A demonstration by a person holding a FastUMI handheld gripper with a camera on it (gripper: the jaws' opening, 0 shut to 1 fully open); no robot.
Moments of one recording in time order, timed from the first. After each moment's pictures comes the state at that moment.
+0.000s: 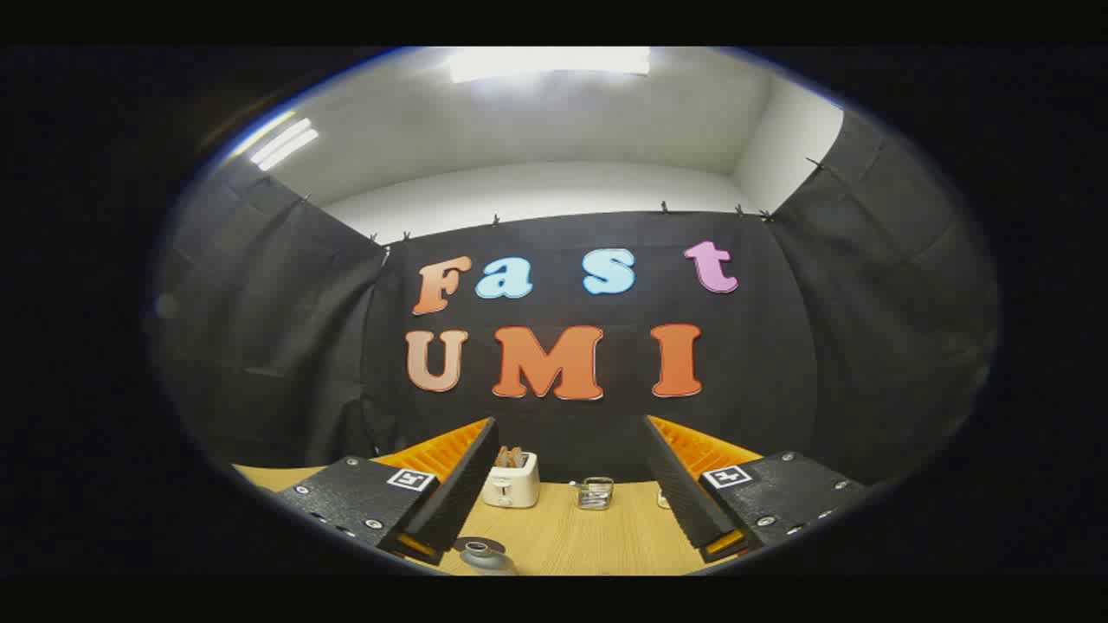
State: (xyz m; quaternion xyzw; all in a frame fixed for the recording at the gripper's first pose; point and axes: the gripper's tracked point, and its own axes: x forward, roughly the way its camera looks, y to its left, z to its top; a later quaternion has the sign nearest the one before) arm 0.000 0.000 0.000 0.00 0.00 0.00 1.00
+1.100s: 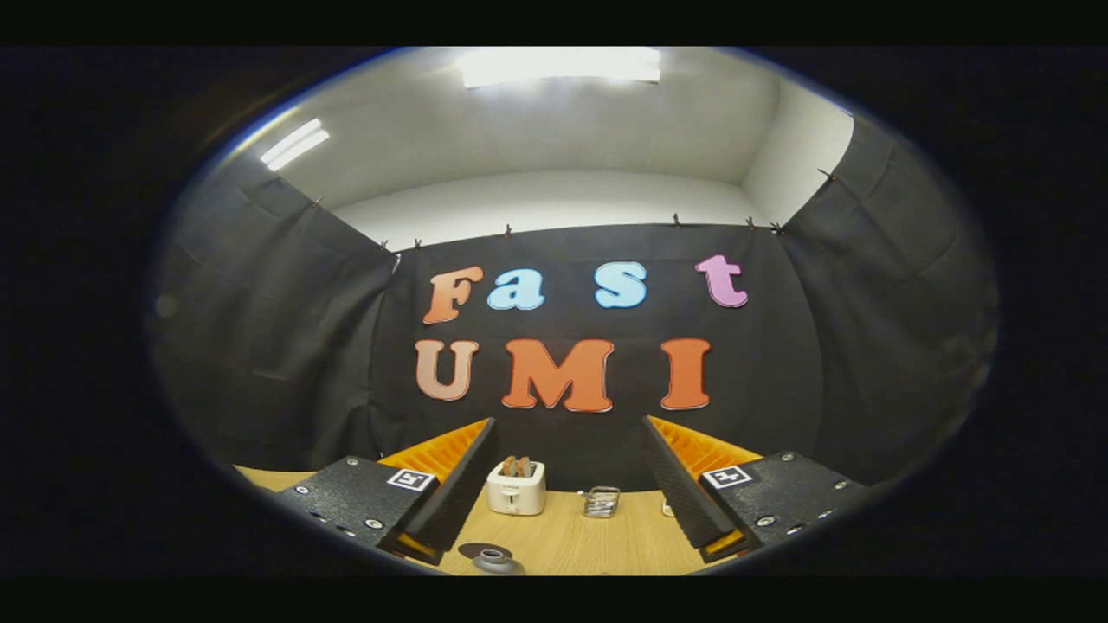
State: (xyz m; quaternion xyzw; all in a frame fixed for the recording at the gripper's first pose) arm 0.000 0.019 0.023 0.00 -0.02 0.01 1.00
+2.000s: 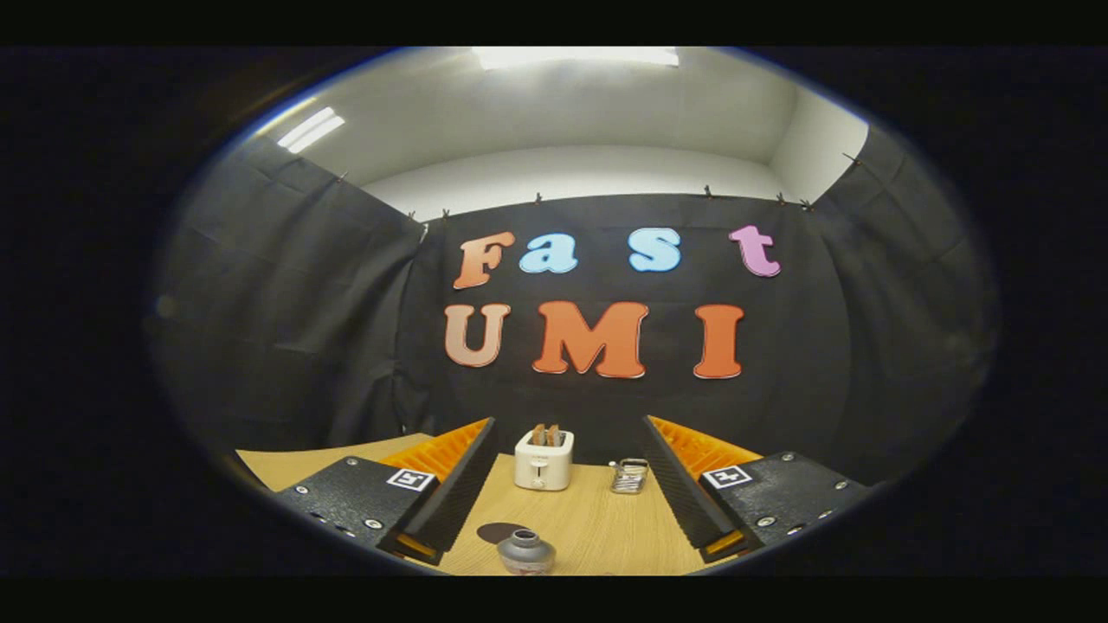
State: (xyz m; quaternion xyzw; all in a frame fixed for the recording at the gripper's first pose) arm -0.011 0.060 -0.058 -0.01 0.05 0.05 1.00
